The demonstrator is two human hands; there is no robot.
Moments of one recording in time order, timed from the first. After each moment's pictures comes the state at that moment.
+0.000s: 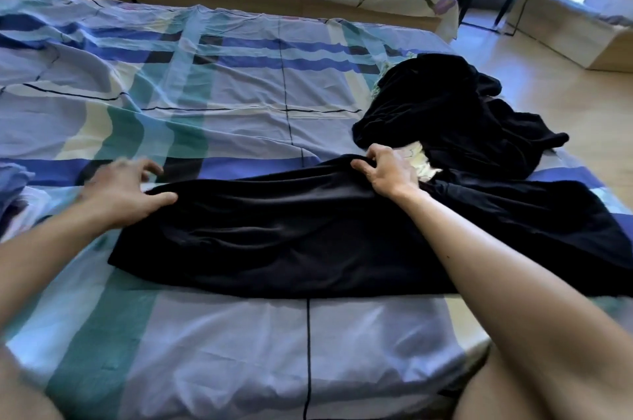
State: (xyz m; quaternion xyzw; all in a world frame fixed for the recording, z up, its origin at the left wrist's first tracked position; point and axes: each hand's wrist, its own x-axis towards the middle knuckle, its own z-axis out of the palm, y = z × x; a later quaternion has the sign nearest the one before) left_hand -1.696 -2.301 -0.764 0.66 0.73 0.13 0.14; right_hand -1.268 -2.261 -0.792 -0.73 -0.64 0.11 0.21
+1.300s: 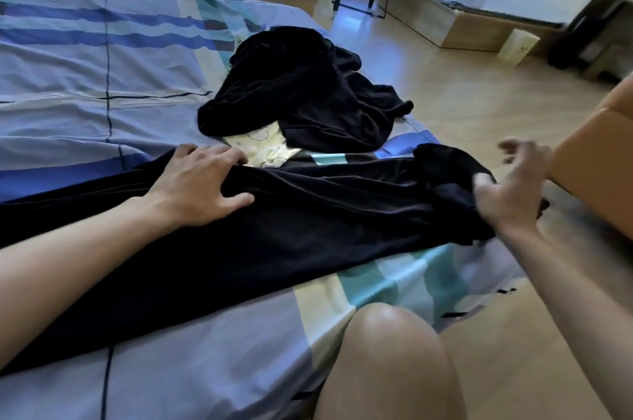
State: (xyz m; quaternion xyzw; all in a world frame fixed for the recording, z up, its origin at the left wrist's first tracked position) left_hand -1.378 -2.284 -0.786 0.91 0.38 0.15 0.04; right_hand -0.962 -2.473 -0.745 -0.80 -0.44 -0.17 0.36
